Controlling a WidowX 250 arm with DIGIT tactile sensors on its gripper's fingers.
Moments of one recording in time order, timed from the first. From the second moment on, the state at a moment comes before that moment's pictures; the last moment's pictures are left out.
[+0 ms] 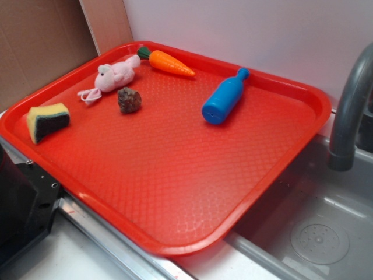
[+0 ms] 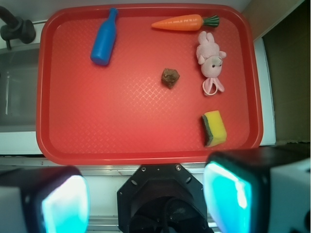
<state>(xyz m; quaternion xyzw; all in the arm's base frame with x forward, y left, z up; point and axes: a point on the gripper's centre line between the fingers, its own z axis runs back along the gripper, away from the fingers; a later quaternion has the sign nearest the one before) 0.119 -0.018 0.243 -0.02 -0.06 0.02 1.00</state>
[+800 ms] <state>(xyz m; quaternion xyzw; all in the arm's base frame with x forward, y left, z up) 0.191 -0.052 0.176 -0.06 -0.05 0.13 0.99</state>
